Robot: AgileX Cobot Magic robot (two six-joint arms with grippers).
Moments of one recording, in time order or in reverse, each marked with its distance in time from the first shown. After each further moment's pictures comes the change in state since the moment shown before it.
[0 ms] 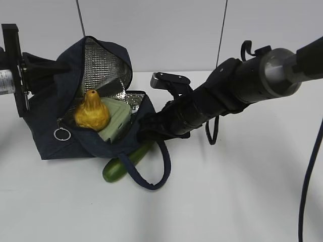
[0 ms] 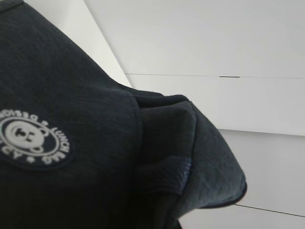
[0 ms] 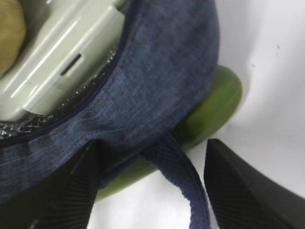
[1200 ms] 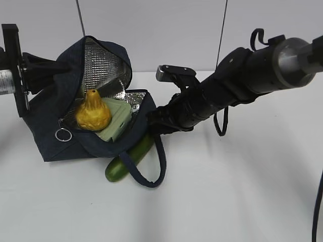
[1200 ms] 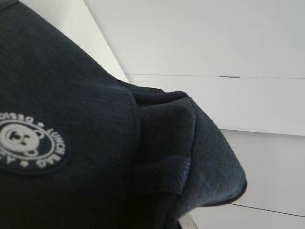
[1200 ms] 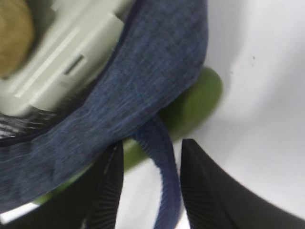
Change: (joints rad) left arm 0.000 0.000 0.000 0.000 0.000 0.000; right arm -0.040 -0.048 0.000 -0.074 0.055 0.016
